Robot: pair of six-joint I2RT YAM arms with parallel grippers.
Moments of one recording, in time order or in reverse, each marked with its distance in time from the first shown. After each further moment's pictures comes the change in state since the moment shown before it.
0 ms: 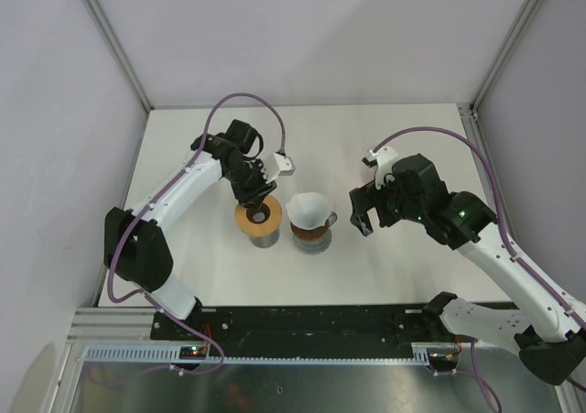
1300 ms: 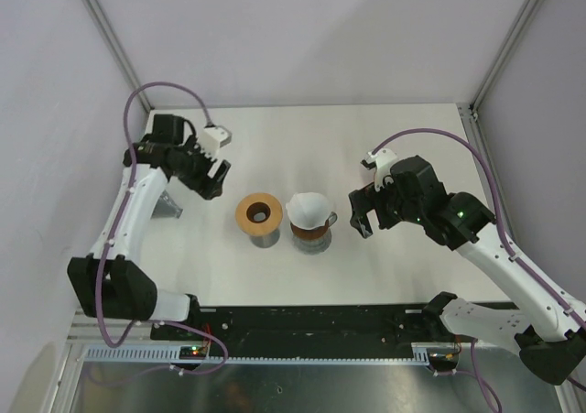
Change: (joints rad) left arm 0.327 -0.199 -0.014 0.061 0.003 -0.140; right arm 0.006 0.000 -0.011 -0.011 0.000 0.010
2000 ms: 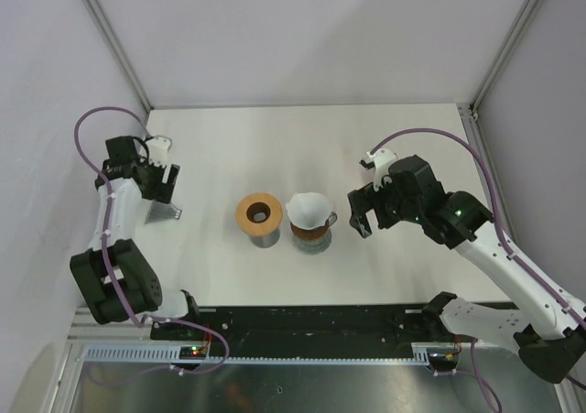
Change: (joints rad) left arm 0.415 -0.034 -0.299 0.357 -0.218 -0.024; right arm 0.000 0.008 0.000 0.001 -0.002 -0.003
